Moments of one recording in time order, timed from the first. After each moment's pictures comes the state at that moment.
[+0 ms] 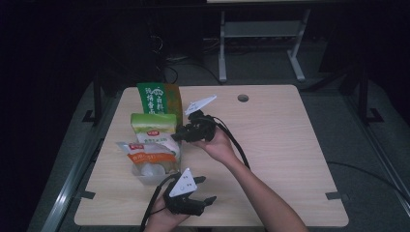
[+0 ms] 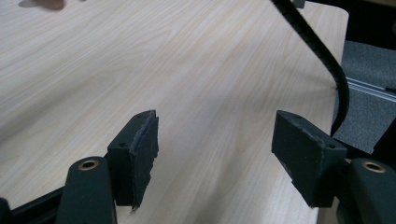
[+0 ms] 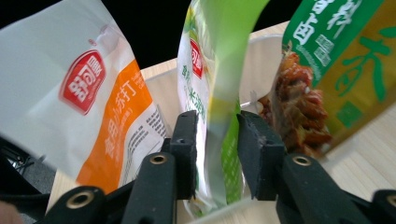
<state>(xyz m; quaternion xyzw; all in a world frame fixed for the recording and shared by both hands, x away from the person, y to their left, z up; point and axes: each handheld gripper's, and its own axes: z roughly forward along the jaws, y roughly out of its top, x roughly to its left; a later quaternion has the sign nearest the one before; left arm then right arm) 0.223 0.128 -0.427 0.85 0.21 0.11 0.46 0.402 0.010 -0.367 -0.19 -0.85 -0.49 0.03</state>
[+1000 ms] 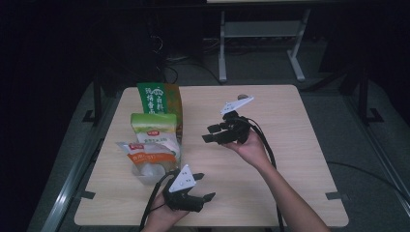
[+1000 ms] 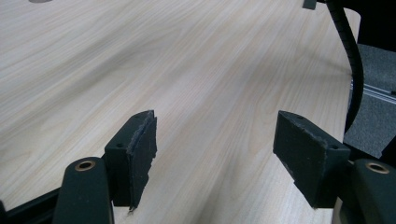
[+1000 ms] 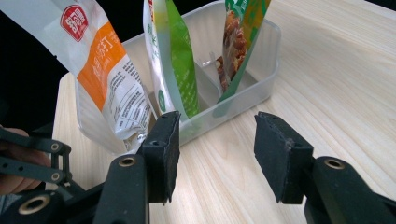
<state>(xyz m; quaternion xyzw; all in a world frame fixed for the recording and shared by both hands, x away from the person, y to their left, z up) 0.230 0.131 -0.426 0.85 0.22 0.11 0.46 0.391 -0.080 -0.366 -0.24 -0.85 -0.47 0.01</state>
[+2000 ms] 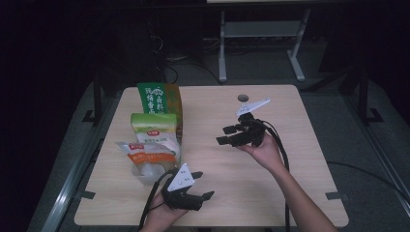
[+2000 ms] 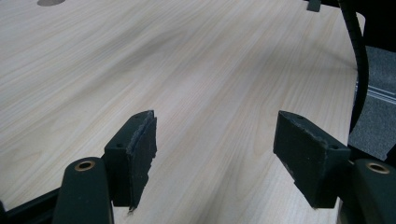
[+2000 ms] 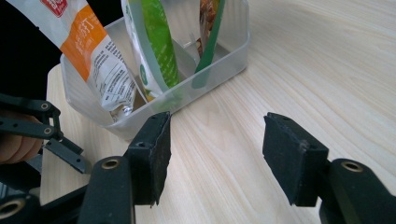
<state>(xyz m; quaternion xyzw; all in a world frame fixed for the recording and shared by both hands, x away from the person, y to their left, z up) 0.232 0.133 -0.424 0.85 0.23 0.11 0.46 0.386 -0.120 -0.372 -0.28 -0.84 -0.46 0.01</state>
